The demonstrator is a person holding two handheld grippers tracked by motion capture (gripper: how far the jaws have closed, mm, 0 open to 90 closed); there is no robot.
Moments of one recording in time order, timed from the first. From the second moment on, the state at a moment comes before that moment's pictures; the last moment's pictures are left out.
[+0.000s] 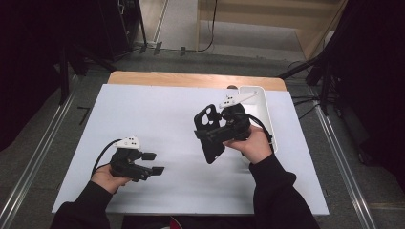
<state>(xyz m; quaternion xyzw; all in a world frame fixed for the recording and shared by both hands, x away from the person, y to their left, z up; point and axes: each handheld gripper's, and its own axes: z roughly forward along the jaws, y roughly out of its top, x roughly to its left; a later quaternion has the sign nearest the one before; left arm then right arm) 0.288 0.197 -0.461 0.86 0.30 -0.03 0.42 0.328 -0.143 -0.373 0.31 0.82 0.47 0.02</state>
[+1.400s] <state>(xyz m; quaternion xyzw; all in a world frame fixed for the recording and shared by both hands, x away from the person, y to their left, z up) 0.283 0.209 -0.463 0.85 0.31 -0.04 0.42 0.336 -0.194 -0.343 0.40 0.78 0.47 0.09</state>
